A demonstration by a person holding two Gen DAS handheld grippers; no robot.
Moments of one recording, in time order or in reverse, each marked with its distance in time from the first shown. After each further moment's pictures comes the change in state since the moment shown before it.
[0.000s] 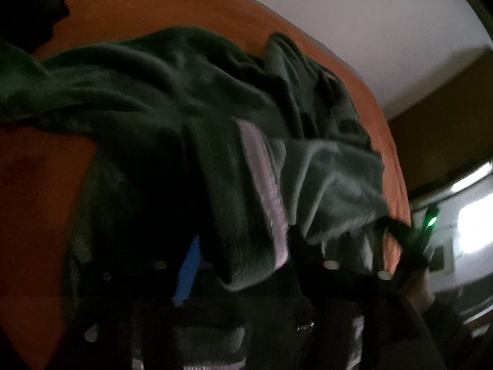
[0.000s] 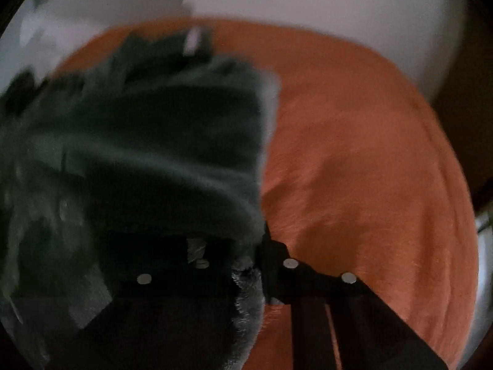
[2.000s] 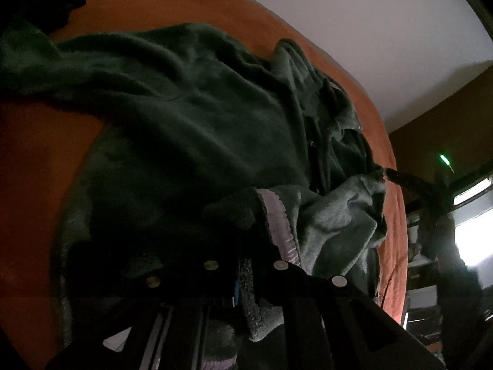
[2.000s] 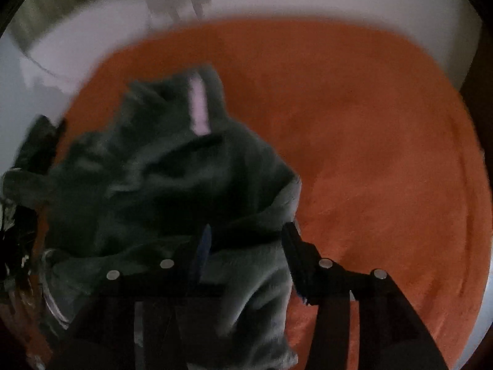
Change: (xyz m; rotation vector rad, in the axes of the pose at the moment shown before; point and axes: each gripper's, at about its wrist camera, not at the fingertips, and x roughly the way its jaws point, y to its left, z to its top) left arm -0.005 0.001 -0.011 -0.099 -0.061 -0.003; right arm 0.040 0.012 0.139 0.086 0.291 0.192
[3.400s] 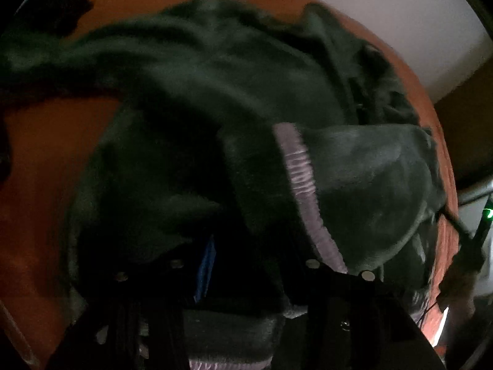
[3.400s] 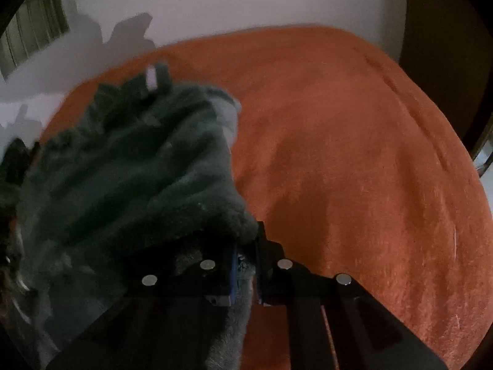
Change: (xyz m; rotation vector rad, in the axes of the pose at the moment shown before) left arm 0.028 0.008 -0.014 0.006 0.101 0.220; right arm -0.004 -0.037 -0.177 0.123 -0.222 -0.165
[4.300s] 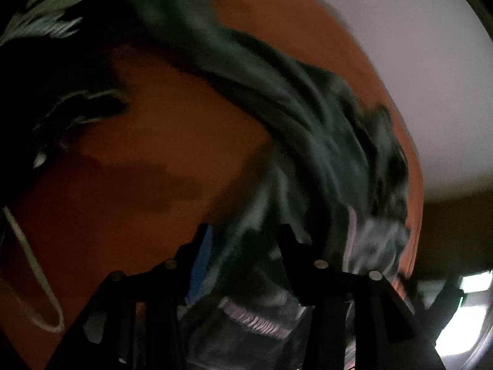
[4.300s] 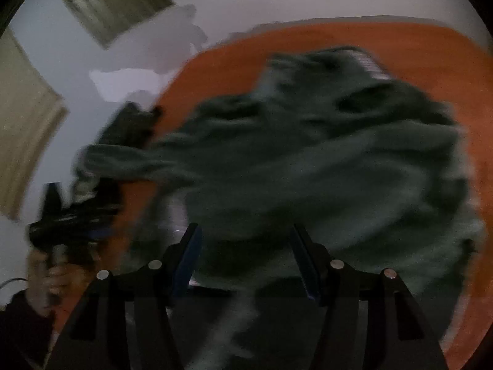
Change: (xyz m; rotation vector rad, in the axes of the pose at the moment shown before) left arm -0.087 0.148 0.021 -0.479 -0.071 -0.086; right arm -0.064 0.212 0.011 -0.157 0.024 0.571
